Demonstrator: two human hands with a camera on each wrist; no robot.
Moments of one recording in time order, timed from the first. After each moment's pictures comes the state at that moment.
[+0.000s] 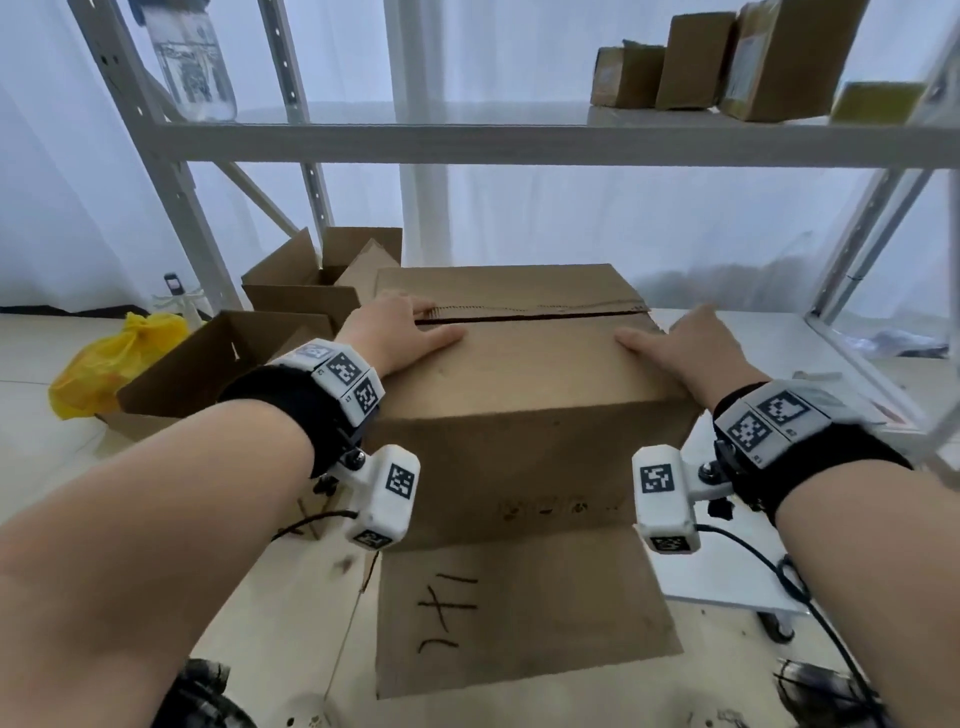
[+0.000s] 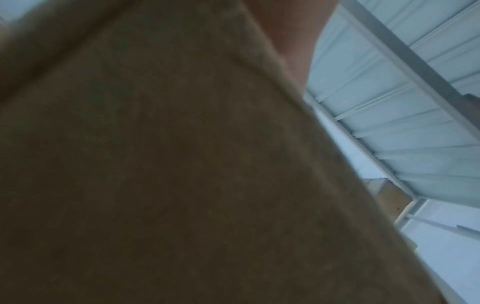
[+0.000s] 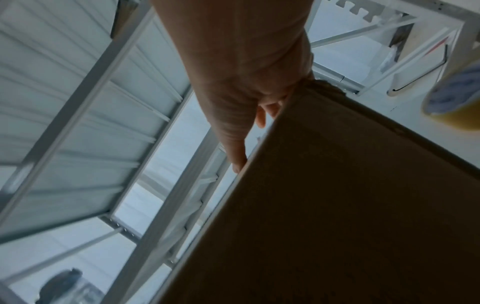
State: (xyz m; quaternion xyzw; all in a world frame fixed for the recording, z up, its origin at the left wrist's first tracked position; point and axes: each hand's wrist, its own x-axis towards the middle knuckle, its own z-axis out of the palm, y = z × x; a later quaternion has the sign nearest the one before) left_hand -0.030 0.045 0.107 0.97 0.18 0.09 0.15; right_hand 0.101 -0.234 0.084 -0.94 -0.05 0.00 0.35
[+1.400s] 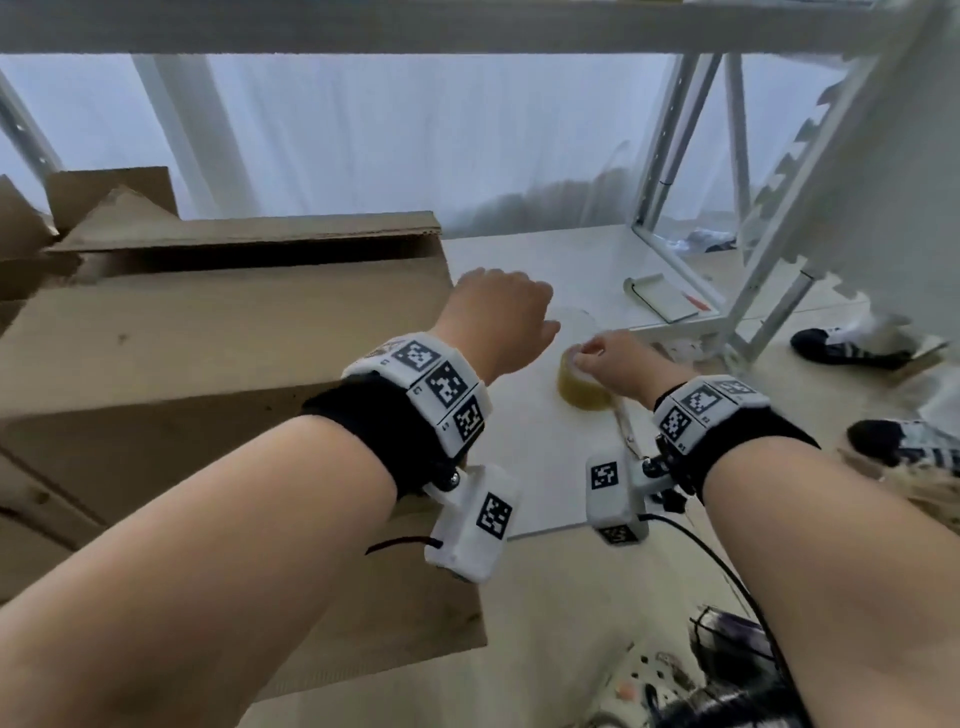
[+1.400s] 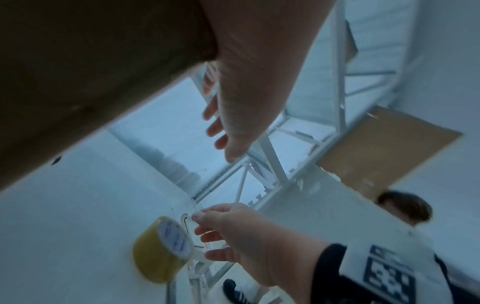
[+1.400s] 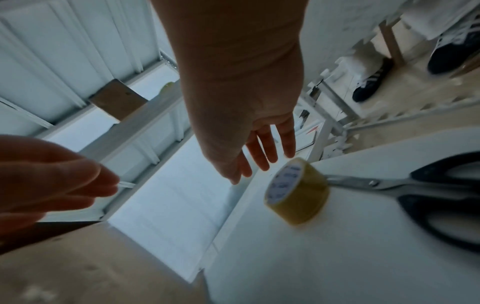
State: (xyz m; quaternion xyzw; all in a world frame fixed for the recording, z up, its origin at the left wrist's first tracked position) left_hand 0.079 -0.209 0.058 0.98 -0.16 0.11 -0.02; right_hand 0.127 -0.370 -0.006 -0.96 -0.03 0.12 0.27
